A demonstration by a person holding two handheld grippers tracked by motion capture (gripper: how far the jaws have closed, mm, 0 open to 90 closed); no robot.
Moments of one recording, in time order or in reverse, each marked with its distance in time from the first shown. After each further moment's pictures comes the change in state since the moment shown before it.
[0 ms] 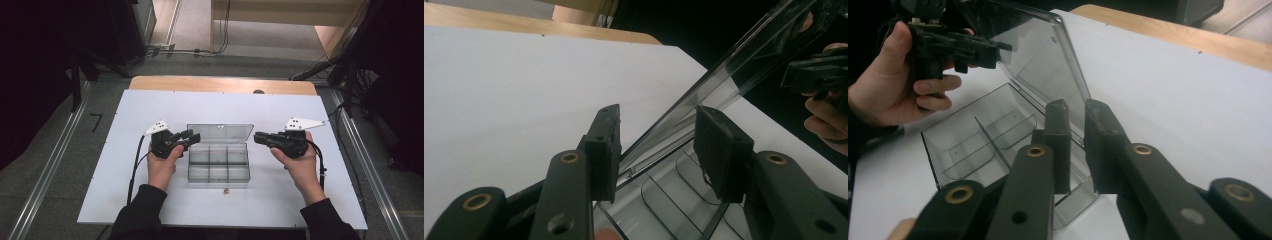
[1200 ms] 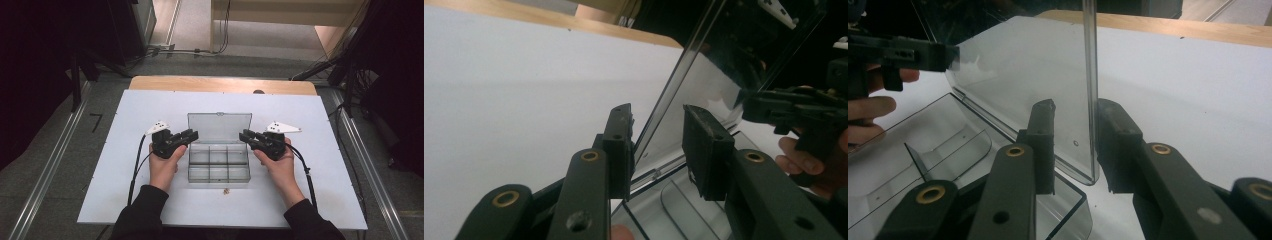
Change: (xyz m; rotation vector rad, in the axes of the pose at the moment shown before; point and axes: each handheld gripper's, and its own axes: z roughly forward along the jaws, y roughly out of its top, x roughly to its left) left arm 0.005 -0.008 0.008 -0.005 0.088 -0.058; right arm -0.008 -0.030 0.066 -0.081 -0.120 0.069
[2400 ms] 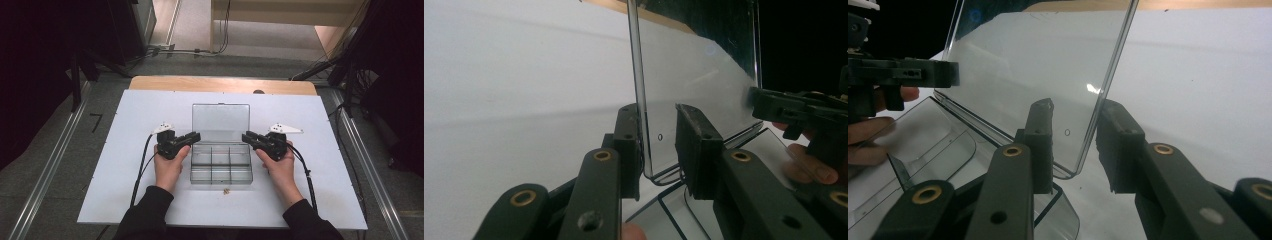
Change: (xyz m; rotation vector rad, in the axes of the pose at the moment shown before) left arm 0.006 -0.008 0.016 0.038 0.017 -0.080; right arm -0.014 -0.014 0.003 0.013 -0.007 0.114
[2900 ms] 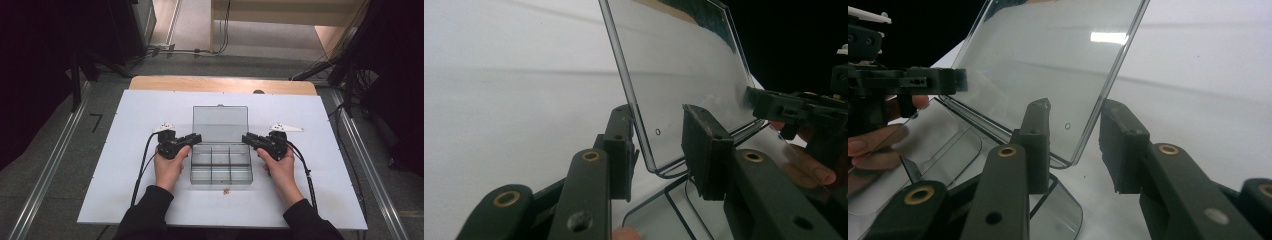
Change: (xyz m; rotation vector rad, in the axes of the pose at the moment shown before) left arm 0.003 -0.001 0.003 0.041 -0.008 -0.043; right arm -0.007 -0.002 0.001 0.037 0.037 0.093
